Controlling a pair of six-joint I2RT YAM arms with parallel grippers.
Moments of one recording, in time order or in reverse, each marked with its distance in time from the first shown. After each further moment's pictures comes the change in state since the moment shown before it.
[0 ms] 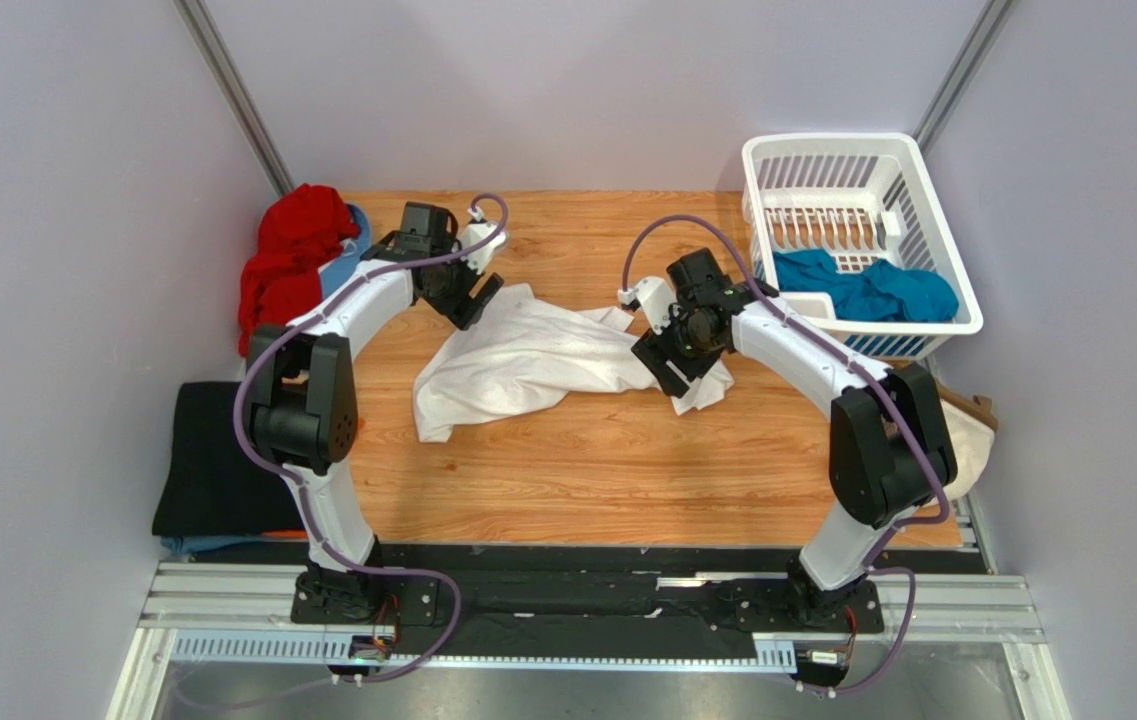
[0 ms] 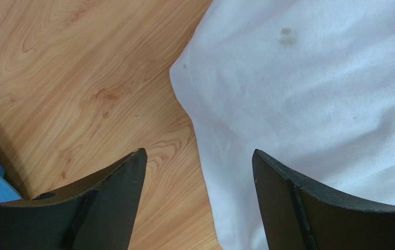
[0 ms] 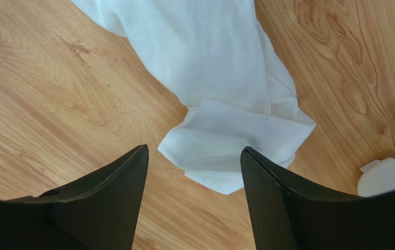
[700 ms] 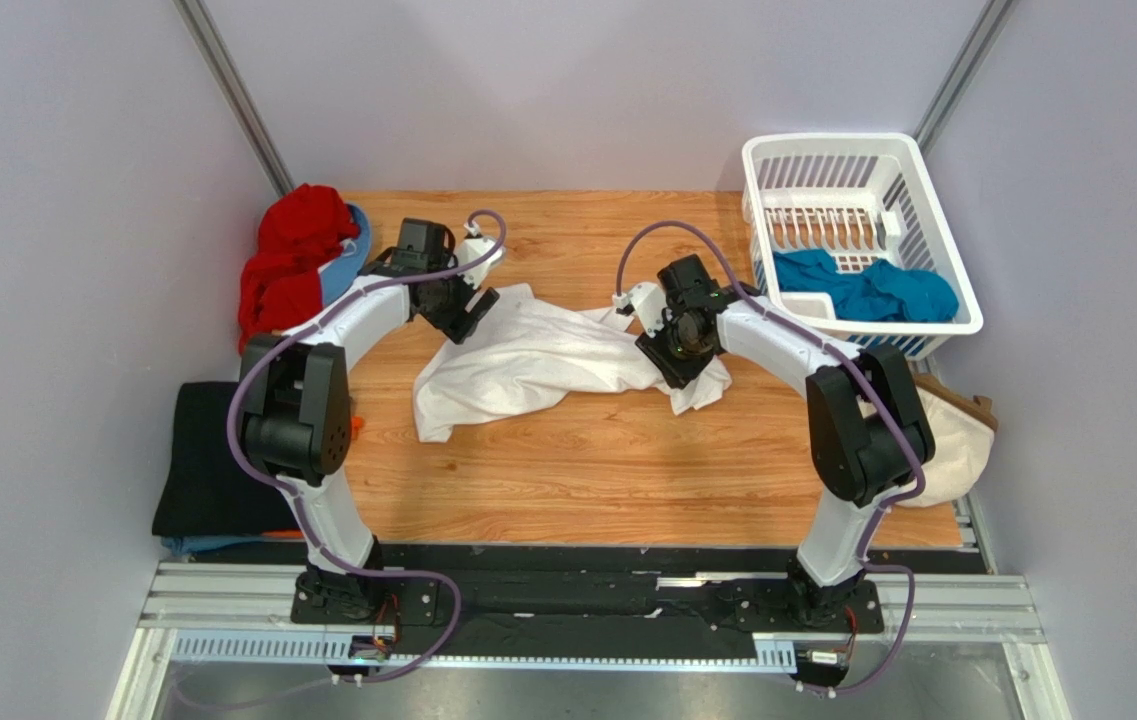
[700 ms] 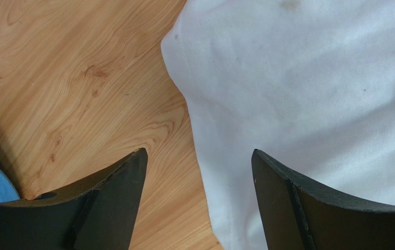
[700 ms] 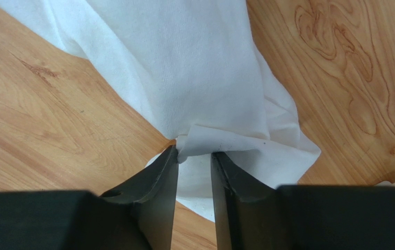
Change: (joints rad) left arm 0.000 -0.057 -0.119 0.058 -0.033 0.003; right arm 0.000 0.108 -0.003 0.083 0.031 0.005
